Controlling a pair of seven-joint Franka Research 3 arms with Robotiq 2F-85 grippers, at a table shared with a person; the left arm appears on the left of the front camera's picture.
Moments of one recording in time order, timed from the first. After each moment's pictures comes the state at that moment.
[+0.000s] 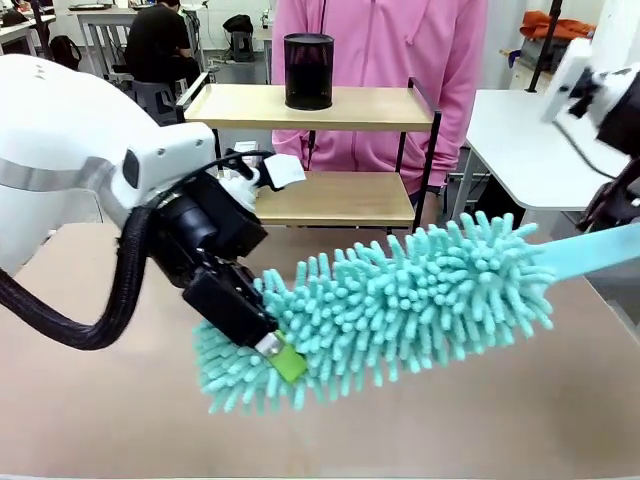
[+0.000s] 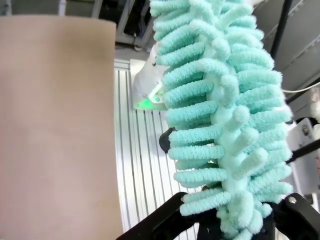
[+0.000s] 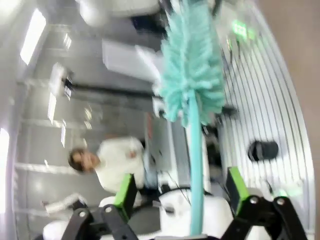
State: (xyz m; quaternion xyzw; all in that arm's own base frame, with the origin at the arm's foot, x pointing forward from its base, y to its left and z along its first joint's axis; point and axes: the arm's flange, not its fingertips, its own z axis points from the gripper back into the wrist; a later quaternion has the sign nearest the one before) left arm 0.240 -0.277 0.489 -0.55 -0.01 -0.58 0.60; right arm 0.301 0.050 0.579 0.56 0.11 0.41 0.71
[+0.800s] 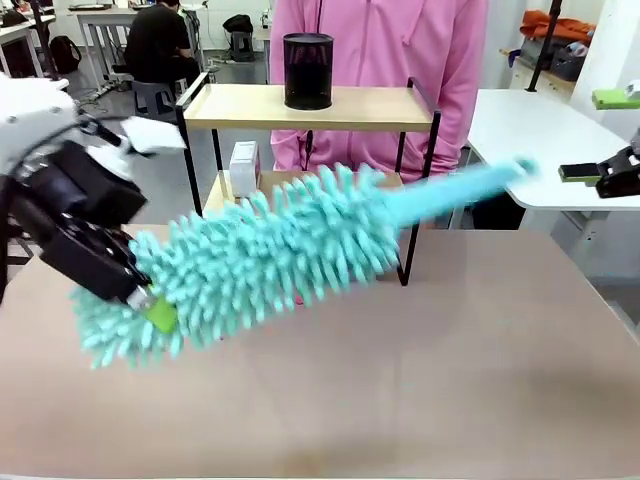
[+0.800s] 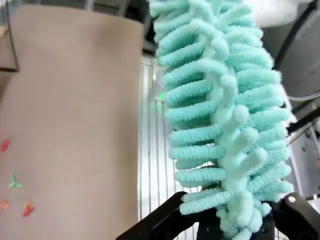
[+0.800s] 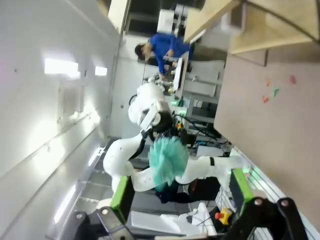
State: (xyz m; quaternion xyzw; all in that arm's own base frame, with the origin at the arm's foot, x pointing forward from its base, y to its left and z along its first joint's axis) left arm 0.265 -0.157 0.503 -0.56 -0.06 -0.54 0.63; right arm 0.318 -0.026 0.546 0.66 -0.12 0.05 0.74
